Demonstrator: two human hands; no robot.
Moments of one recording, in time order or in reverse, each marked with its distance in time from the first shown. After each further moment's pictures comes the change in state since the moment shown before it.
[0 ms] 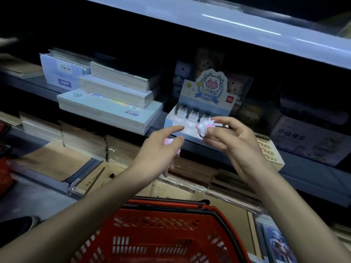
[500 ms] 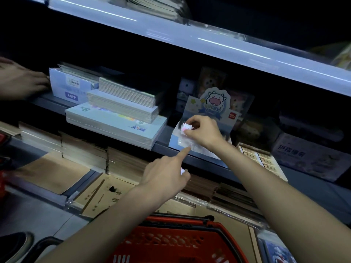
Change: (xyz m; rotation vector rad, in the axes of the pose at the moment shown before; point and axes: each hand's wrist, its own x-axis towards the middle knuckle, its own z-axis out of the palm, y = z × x) left_hand 0.007 -0.004 0.002 0.892 -0.028 0.126; right_hand 0.136 0.030 0.049 -0.961 0.008 -0.211
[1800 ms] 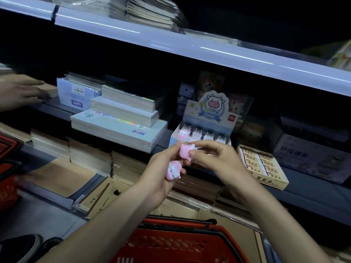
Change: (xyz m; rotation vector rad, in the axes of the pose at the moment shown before) left_hand 0.001 0.014 -0.008 -1.700 -0.056 -0.422; right_hand -0.126 -0.027 -0.050 0.696 -0.140 0.116
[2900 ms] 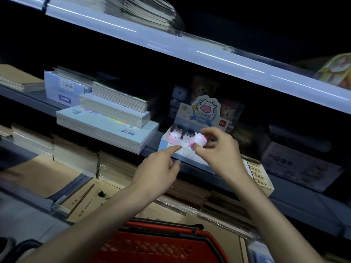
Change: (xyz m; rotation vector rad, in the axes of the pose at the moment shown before) left_hand 0.022 -0.012 -0.010 1.314 0.128 0.548; right_hand 0.038 0.008 -0.024 -0.512 0.283 -0.187
